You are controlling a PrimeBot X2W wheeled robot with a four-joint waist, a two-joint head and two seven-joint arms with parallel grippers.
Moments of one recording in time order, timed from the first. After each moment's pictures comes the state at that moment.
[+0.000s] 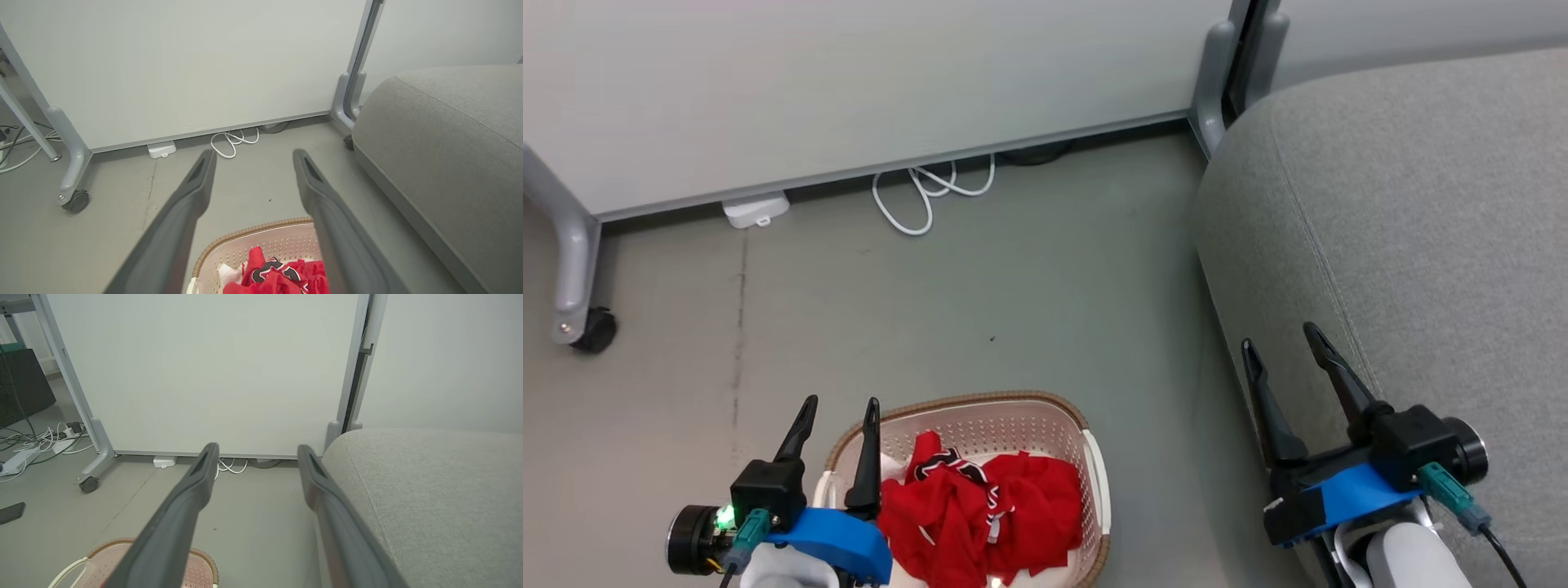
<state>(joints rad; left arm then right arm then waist) -0.12 0.08 -0.11 0.43 -0.11 -0.09 -0.26 -0.16 -0.05 0.09 0.24 0.05 0.13 -0.26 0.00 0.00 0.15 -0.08</state>
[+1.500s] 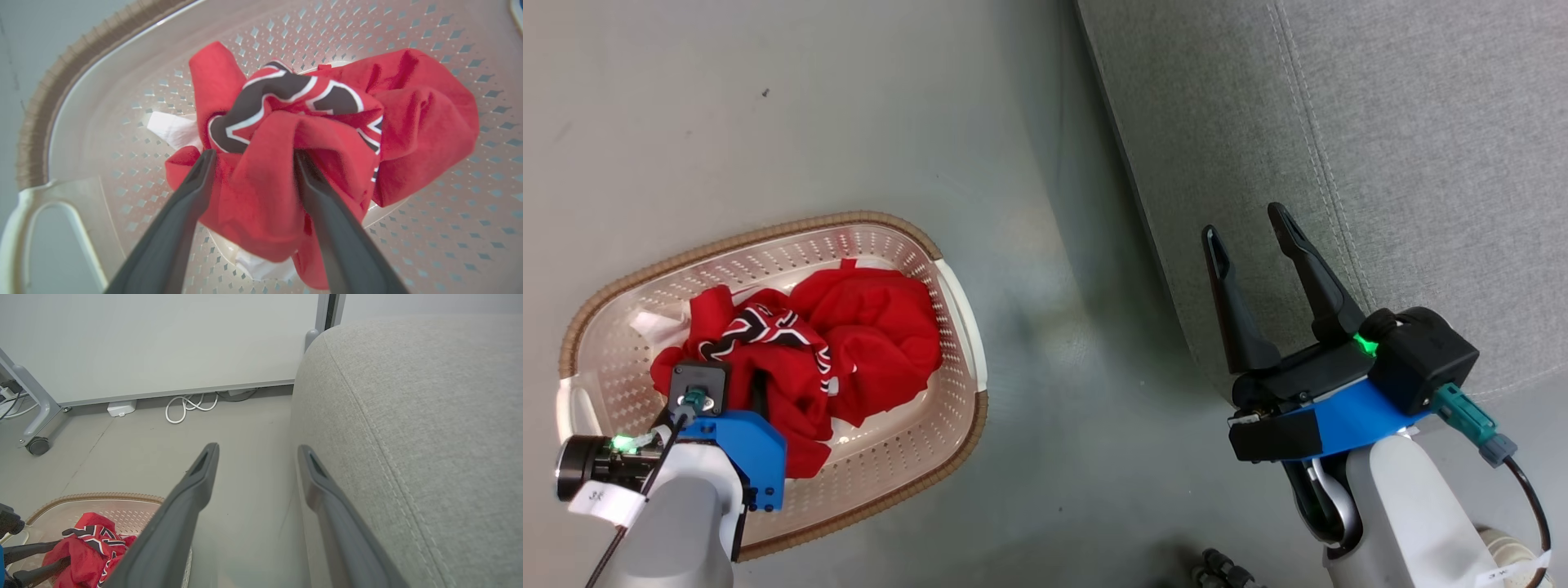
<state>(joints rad) -0.56 0.25 -0.20 1.10 -0.07 -0.01 -0.18 -0.34 -0.05 0.20 0.13 0.19 0.13 -0.26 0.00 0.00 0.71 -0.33</state>
